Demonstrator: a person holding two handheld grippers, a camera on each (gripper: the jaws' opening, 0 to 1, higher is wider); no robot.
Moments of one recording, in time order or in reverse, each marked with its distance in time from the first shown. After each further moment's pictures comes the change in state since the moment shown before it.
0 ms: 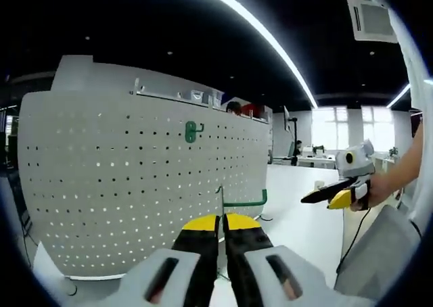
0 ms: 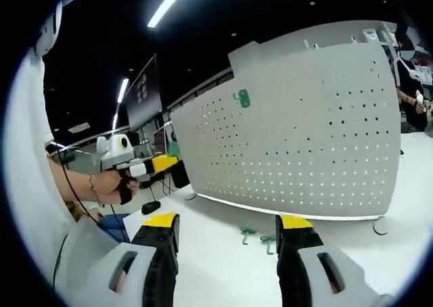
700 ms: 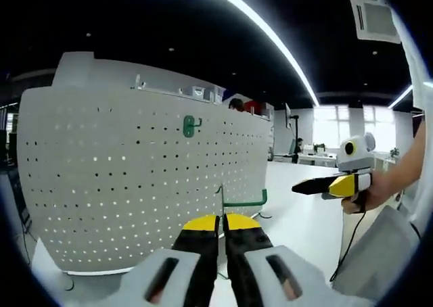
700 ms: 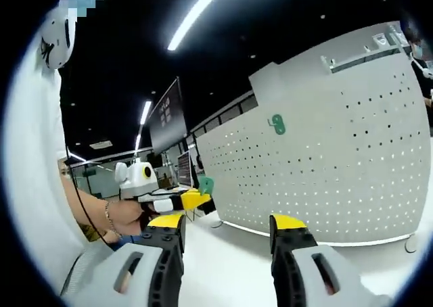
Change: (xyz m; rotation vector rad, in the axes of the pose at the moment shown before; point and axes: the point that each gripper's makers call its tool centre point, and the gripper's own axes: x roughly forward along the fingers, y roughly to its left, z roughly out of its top) left arm 0.004 -0.008 -0.004 -0.005 0.020 0.010; right arm 0.039 0.036 0.018 0.020 -0.065 0.133
